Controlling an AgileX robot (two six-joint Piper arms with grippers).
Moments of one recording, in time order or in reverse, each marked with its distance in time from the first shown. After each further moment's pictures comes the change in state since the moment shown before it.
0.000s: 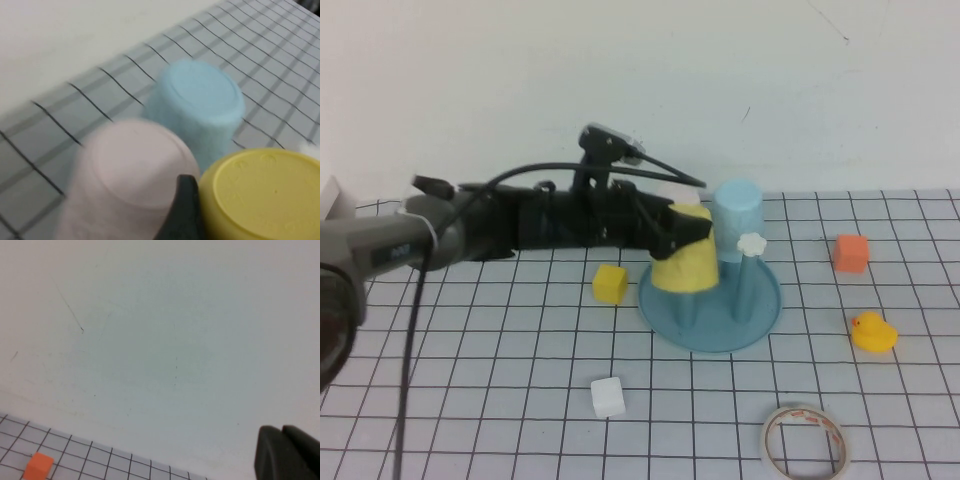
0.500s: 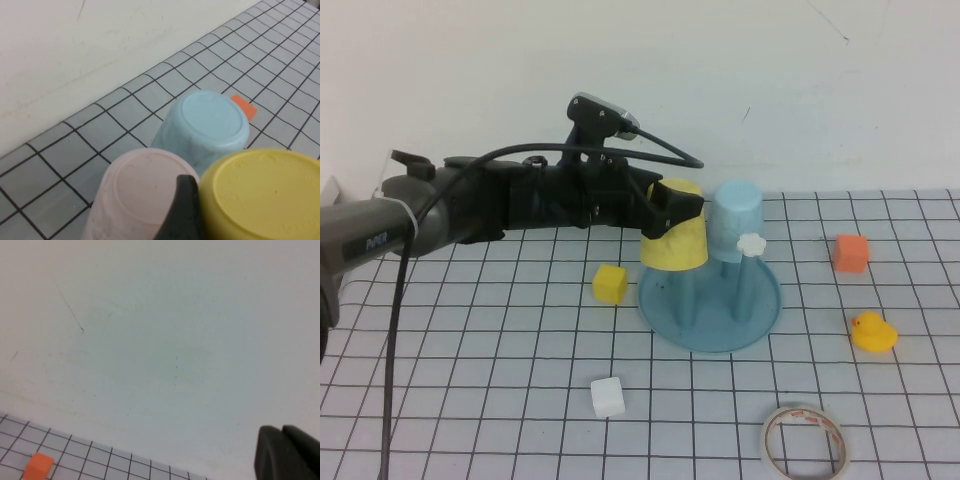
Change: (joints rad) right arm 0.000 0.000 0.000 0.000 0.000 0.000; left arm 0.001 -0.081 0.000 0.069 -0.077 -0.042
